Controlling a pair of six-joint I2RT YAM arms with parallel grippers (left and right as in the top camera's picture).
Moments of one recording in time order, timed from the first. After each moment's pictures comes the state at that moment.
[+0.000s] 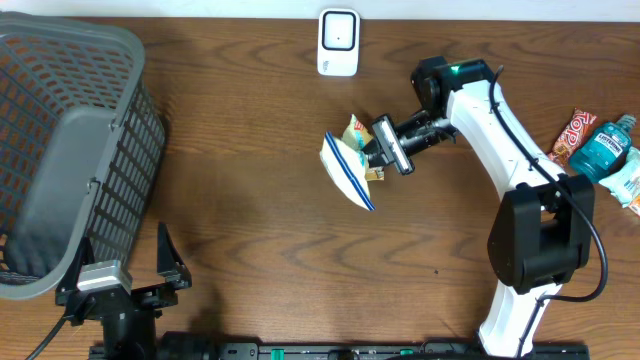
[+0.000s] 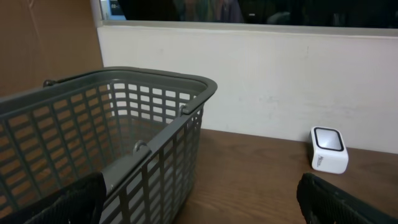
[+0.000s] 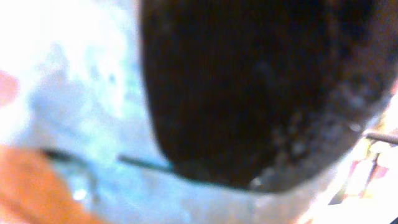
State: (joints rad) left arm -0.07 0.01 0.65 -0.63 -0.24 -0.04; right arm 0.25 2.02 1.69 -1.42 -1.18 1.07
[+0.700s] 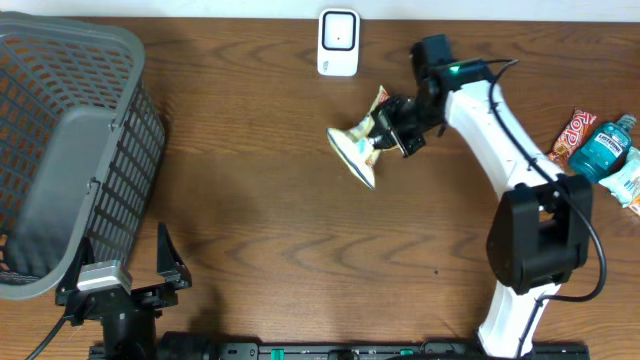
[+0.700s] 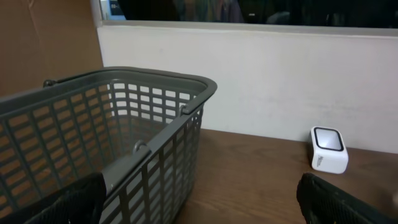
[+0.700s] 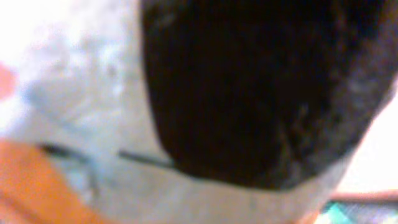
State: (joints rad) left arm -0.07 0.01 0.65 -0.63 -0.24 -0.04; right arm 0.27 2.02 1.69 -1.06 -0.56 1.19
